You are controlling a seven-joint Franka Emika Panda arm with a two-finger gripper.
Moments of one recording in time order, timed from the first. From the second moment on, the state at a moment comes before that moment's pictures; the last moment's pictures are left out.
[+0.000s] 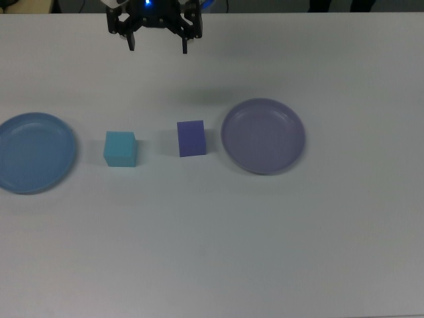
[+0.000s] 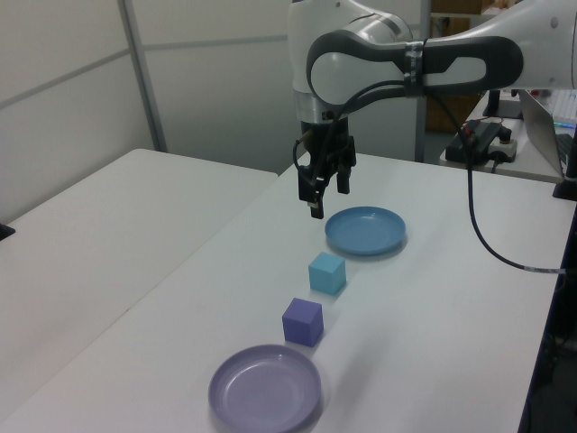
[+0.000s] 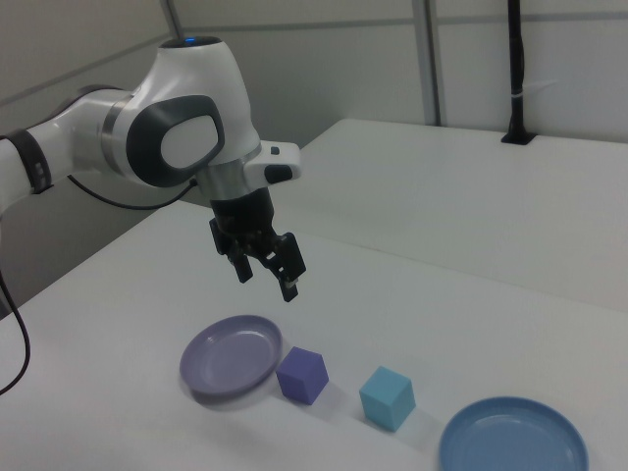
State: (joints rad) arm -0.02 0.04 0.06 -1.64 -0.02 1.67 0.03
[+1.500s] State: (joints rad) arm -0.11 0.43 0.01 -1.75 -0.16 2.18 -0.12
